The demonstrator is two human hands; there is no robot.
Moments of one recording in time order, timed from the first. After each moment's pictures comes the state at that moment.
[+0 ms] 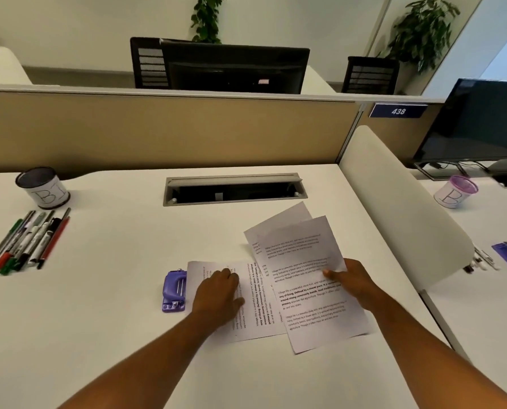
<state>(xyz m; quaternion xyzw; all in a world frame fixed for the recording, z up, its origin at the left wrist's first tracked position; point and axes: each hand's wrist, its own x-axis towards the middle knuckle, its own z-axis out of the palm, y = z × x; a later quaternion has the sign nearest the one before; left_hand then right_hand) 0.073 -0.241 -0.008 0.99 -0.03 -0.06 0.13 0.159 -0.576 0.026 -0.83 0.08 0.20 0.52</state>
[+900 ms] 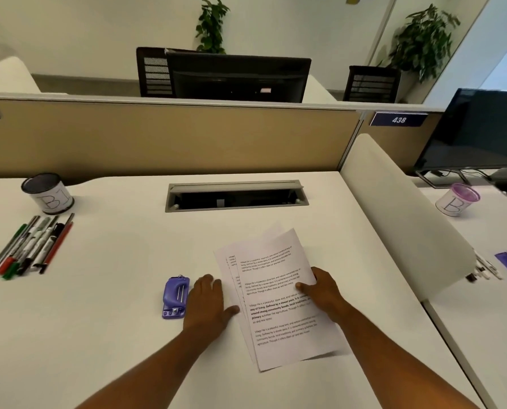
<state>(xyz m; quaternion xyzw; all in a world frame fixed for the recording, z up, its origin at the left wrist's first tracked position) 0.058 -0.230 -0.031 0.98 0.08 -0.05 0.17 0.146 -0.507 0.011 -0.87 0.07 0.19 0.45</state>
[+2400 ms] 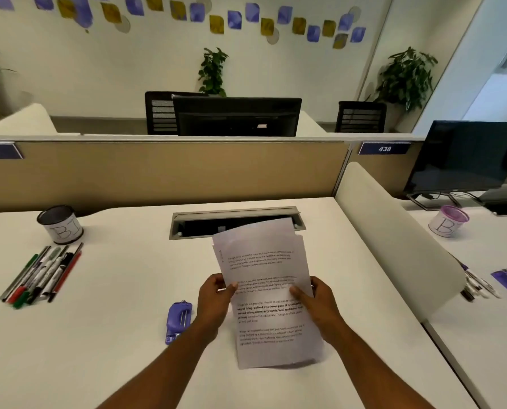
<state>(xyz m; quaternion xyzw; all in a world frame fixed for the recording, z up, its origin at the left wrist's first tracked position) 0.089 -0.243 0.043 0.68 0.23 0.03 0.69 0.127 -0.489 0.043 -0.75 0.05 0.11 0.65</state>
